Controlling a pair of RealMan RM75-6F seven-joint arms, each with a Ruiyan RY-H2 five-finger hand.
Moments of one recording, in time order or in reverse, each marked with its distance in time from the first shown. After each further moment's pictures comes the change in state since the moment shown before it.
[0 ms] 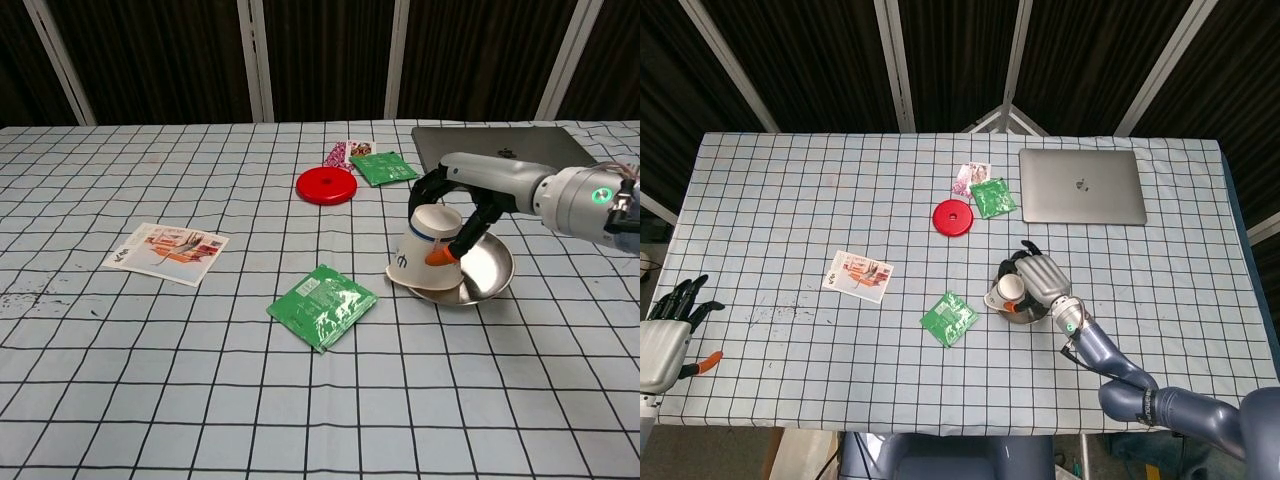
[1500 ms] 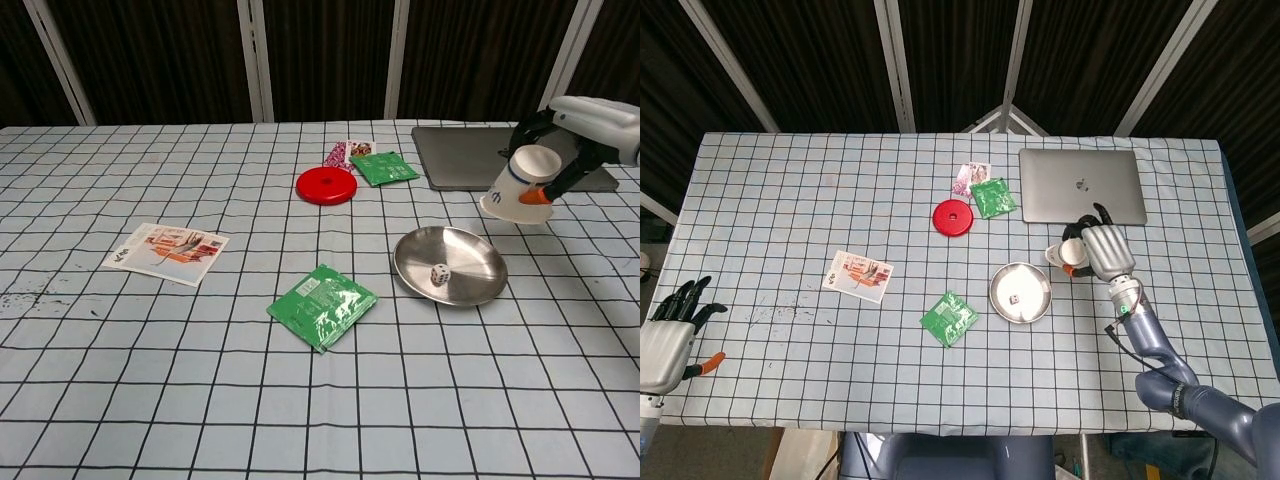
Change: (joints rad) left arm 0.002 -0.008 0.002 -0.010 -0.004 0.005 0.031; right arm -0.093 0.013 -0.006 0.297 -0.079 0.162 0.084
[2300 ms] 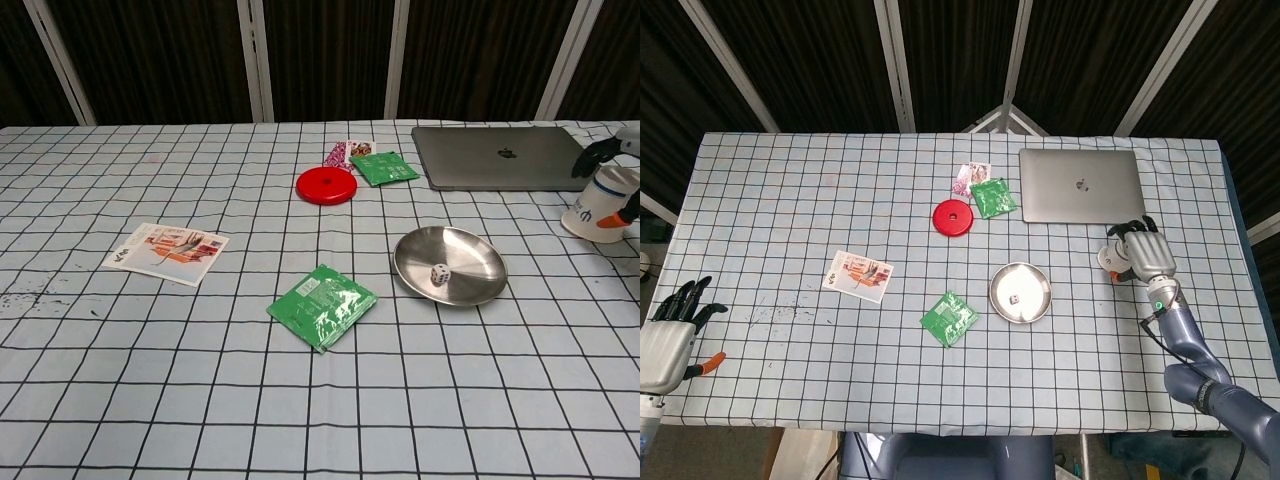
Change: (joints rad) left arm -0.001 -0.003 -0.001 -0.003 -0.006 -0.006 0.011; right arm -0.030 0.054 -0.004 0.083 0.100 -0.188 -0.023
